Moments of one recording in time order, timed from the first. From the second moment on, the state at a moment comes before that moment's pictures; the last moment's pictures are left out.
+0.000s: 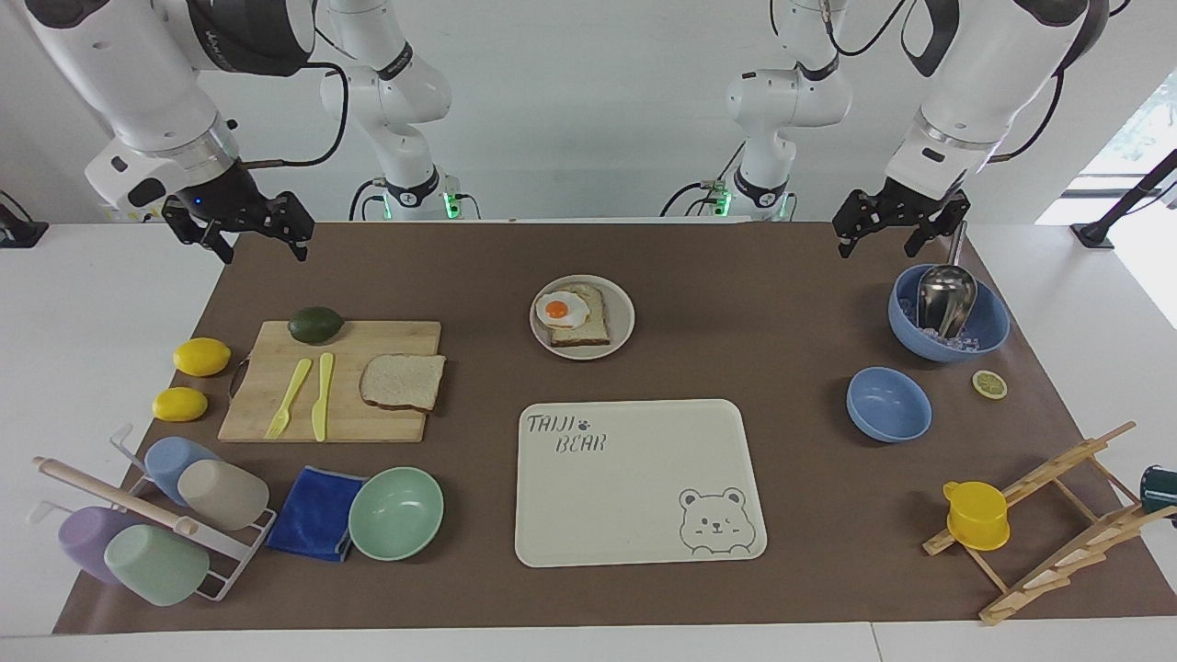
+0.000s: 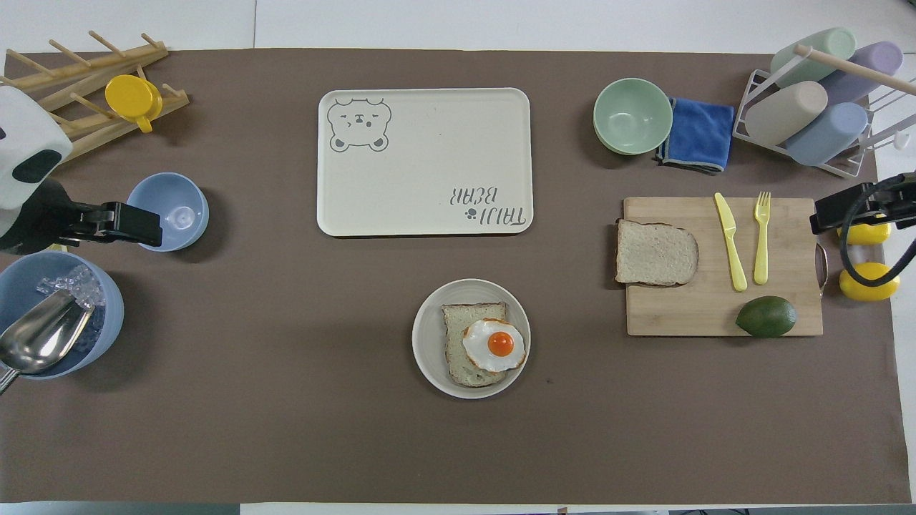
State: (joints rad) left arm -0.13 -0.07 -0.03 -1.69 -0.01 1.61 -0.08; right arm 0.02 0.03 -0.07 -1.56 -0.02 1.50 -0.09
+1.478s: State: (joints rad) left arm -0.13 -0.07 -0.03 -1.69 -0.01 1.61 -0.08; right arm 0.13 0.04 -0.08 -1.70 -0.20 1.70 0.03
